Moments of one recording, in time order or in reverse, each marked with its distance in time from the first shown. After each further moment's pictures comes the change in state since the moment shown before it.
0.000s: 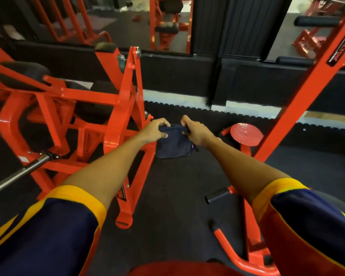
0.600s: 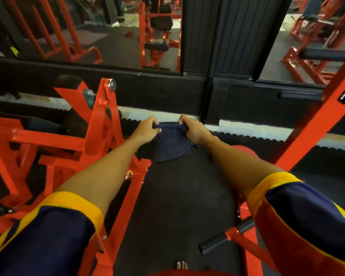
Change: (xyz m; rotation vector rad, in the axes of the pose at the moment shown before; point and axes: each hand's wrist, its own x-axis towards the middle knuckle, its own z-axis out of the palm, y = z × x) left_hand 0.246 0.000 -0.029 0.042 0.242 -0.108; right_hand 0.202 0.124 -0.090 -0.002 0.099 0.028
